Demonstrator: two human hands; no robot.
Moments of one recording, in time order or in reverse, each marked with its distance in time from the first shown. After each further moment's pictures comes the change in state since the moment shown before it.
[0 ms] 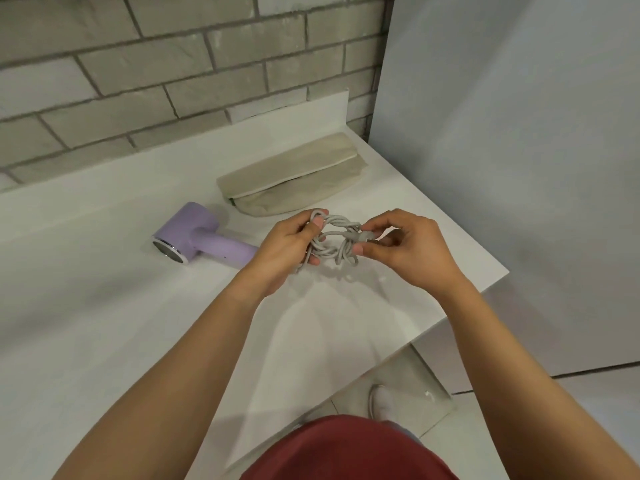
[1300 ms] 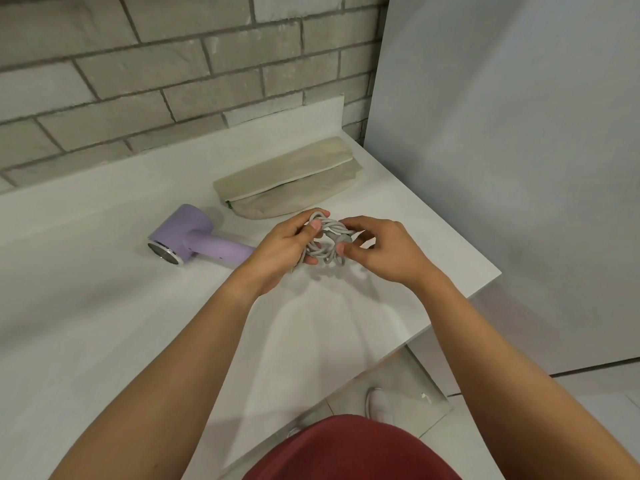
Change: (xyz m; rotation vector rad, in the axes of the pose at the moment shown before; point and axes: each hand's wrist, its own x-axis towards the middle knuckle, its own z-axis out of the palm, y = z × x) left_hand -0.003 0.005 -0.003 0.061 -0.096 0.024; right_hand 0.016 0.002 0.017 -0.154 -0.196 0.007
